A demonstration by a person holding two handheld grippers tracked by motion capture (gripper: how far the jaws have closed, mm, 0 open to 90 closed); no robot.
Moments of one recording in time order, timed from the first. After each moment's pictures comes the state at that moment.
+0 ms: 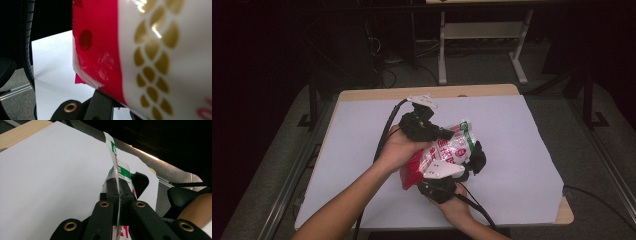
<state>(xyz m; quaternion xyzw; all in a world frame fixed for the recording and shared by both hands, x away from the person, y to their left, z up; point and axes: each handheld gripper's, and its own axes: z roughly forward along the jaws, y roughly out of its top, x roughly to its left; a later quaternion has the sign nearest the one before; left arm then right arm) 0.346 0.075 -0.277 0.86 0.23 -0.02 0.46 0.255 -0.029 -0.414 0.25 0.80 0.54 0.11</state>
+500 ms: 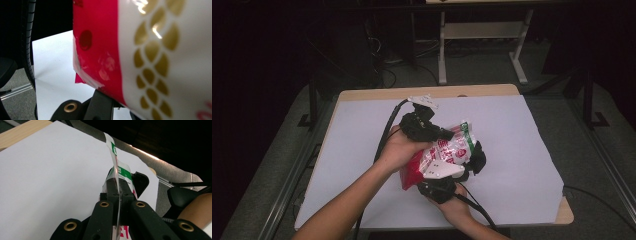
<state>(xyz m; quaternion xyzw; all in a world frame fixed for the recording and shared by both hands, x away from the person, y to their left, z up) 0.345 0.074 -0.278 0.86 0.23 -0.02 0.46 0.255 -0.029 -0.414 0.25 0.80 0.54 0.11</state>
